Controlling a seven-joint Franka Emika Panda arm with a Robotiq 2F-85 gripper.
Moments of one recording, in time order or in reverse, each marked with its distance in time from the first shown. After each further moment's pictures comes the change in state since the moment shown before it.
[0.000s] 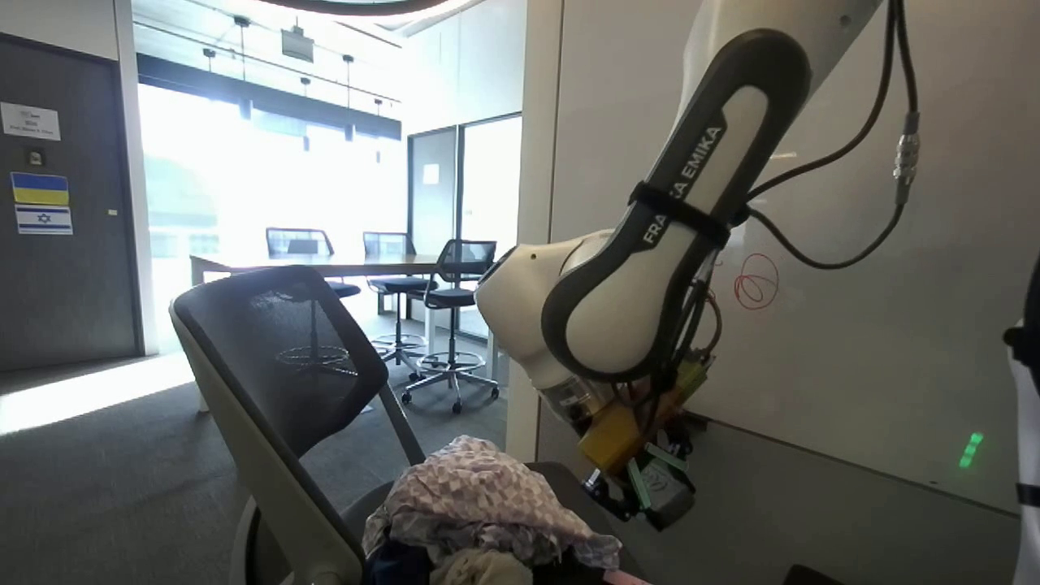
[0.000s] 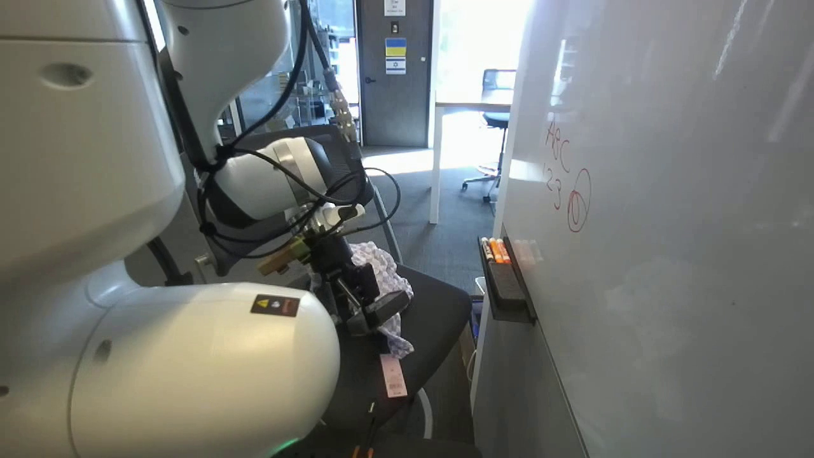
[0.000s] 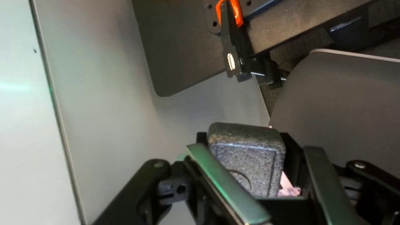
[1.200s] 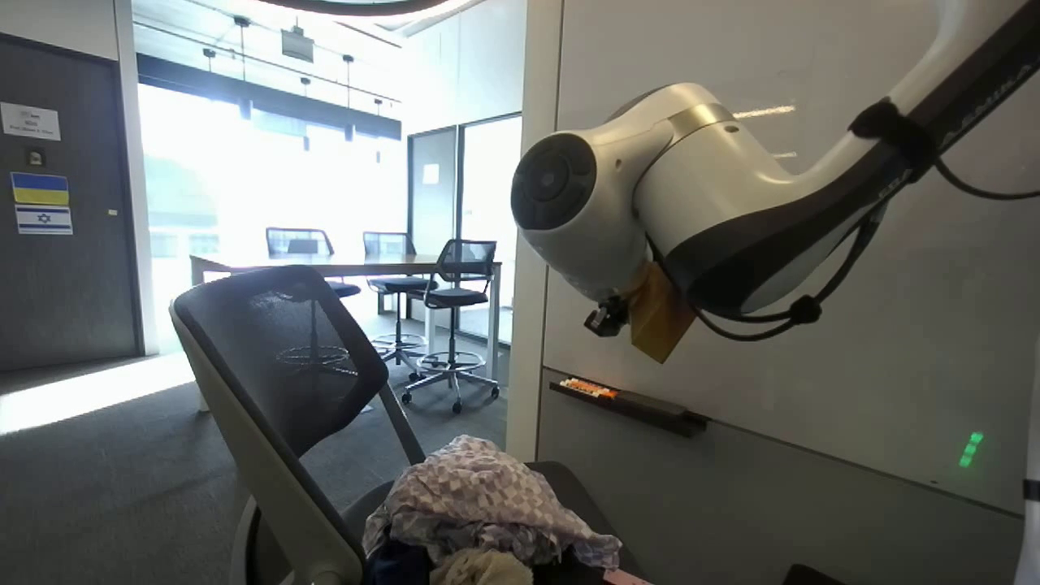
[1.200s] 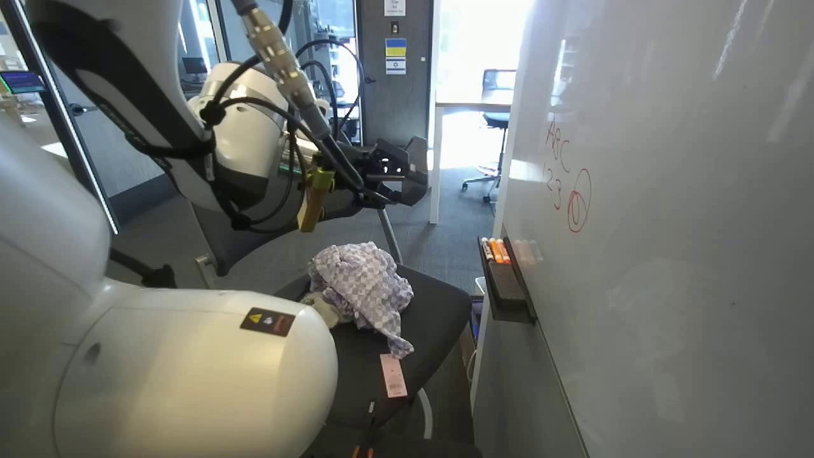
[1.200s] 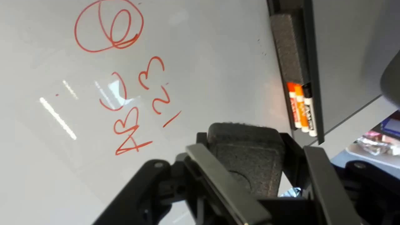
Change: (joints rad) arm -0.146 -0.430 0.239 -0.114 -0.810 -0.137 0.236
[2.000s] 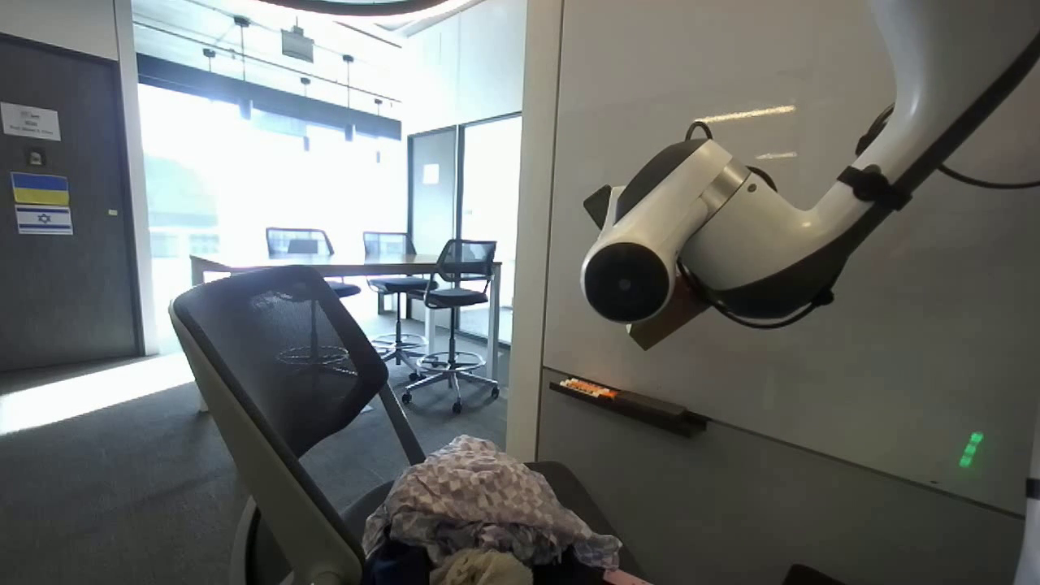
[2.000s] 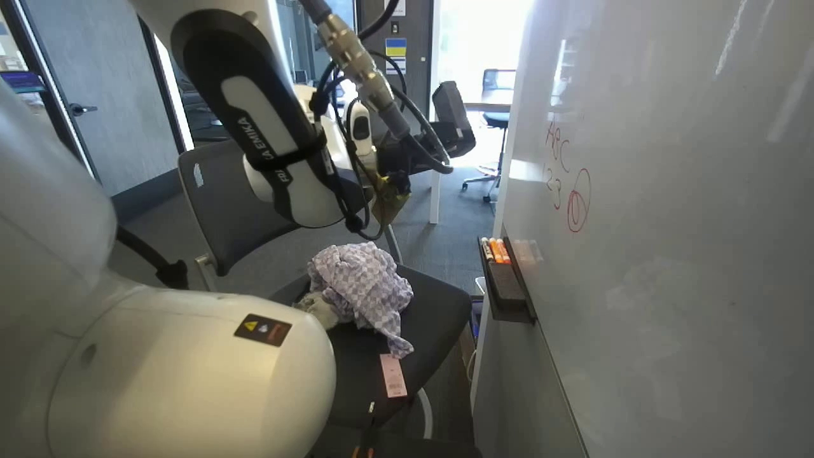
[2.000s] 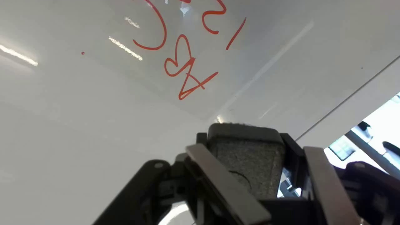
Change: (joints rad) arm -0.071 0.069 -0.152 -0.021 -0.680 -0.057 0.595
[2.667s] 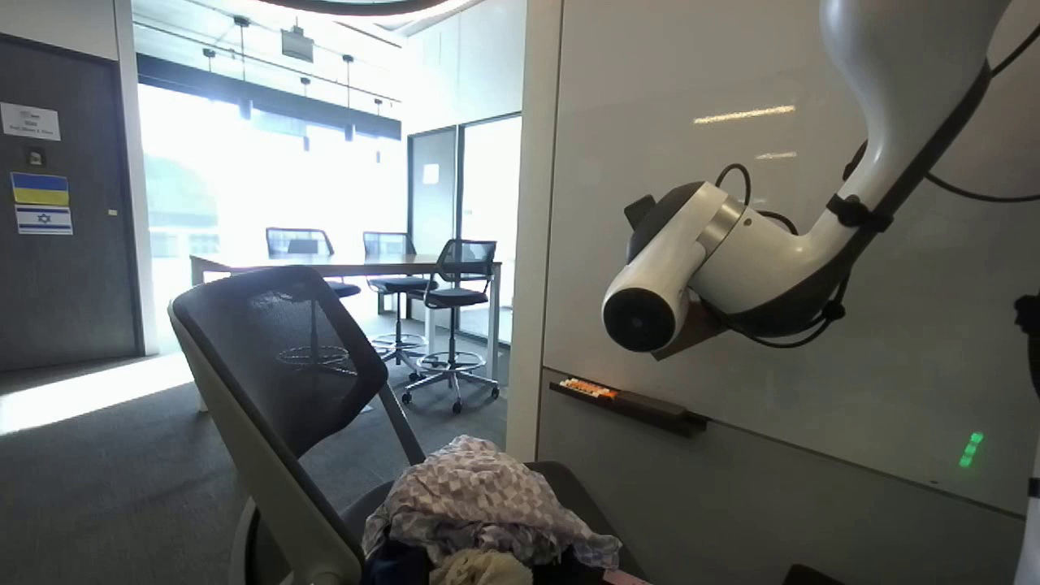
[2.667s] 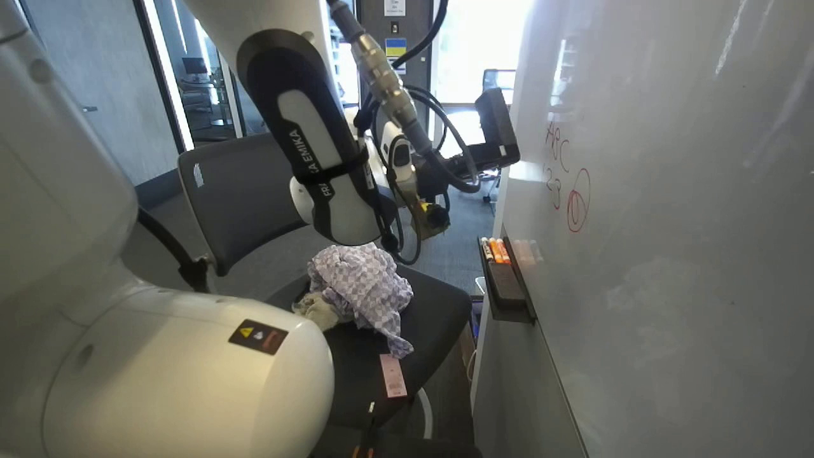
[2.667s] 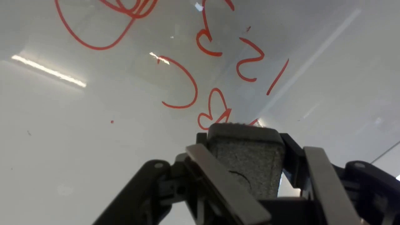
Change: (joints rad) arm -0.056 0.119 -0.091 0.019 -0.098 -0.106 0.238
